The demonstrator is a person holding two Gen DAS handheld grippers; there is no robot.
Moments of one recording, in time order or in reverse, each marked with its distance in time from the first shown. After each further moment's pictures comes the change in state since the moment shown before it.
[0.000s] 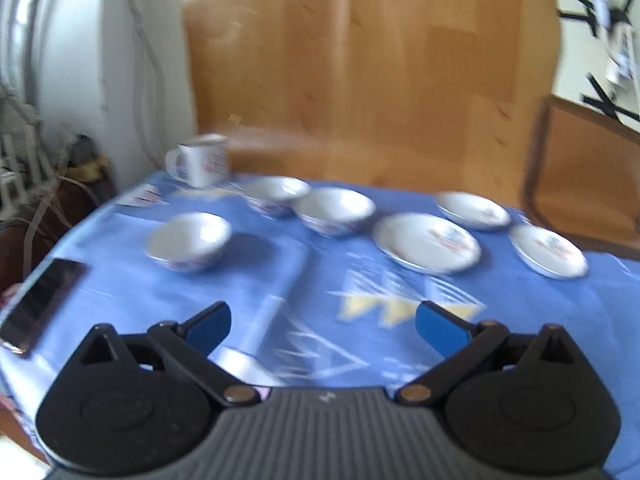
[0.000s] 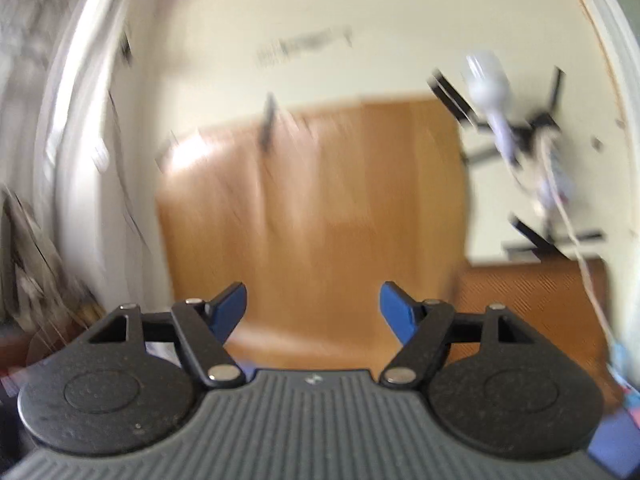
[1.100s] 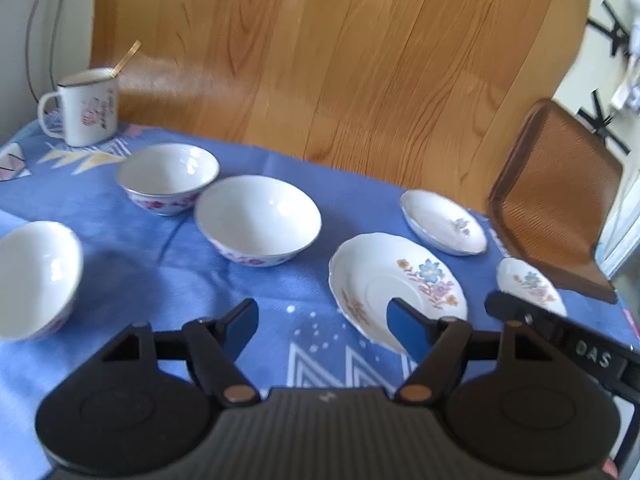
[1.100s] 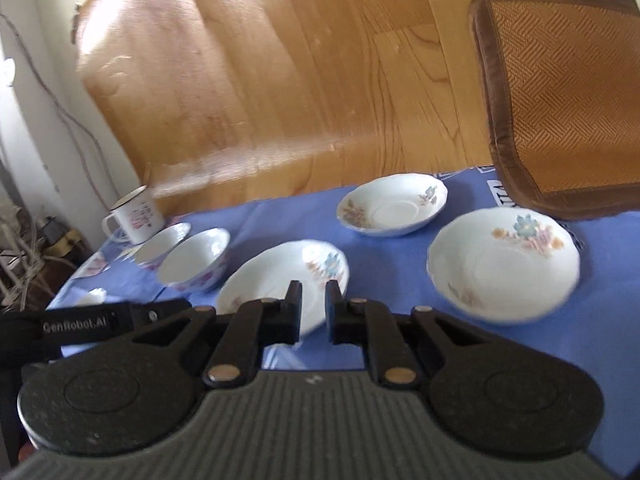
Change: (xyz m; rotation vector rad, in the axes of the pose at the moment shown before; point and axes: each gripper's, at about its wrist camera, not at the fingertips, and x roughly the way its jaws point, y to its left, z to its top) left arm 0.153 -0.008 0.060 -0.074 0.232 -0.339; right arm 0.145 -0.025 -0.181 0.240 0.543 -0.175
